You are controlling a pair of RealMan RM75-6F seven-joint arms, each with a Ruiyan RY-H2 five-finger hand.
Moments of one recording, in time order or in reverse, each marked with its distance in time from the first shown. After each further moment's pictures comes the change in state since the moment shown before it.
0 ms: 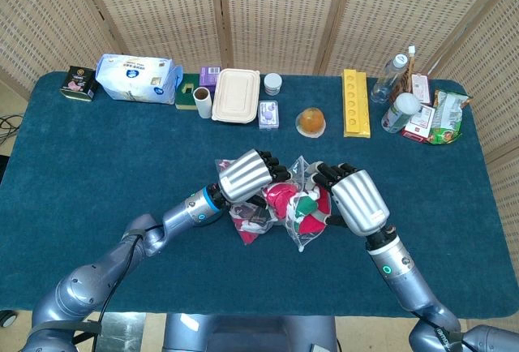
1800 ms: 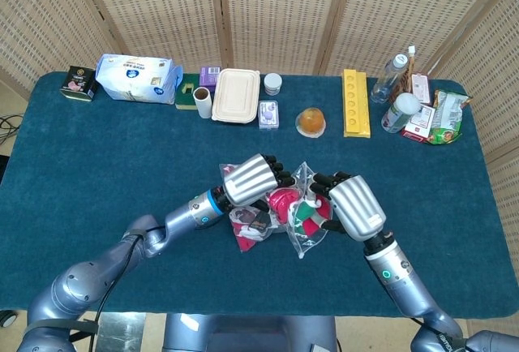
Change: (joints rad) left arm -0.008 0.034 0.007 -0.079 0.011 -0.041 0.057; right arm 0.002 0.029 -0.027 -0.074 0.044 -0.015 0.051
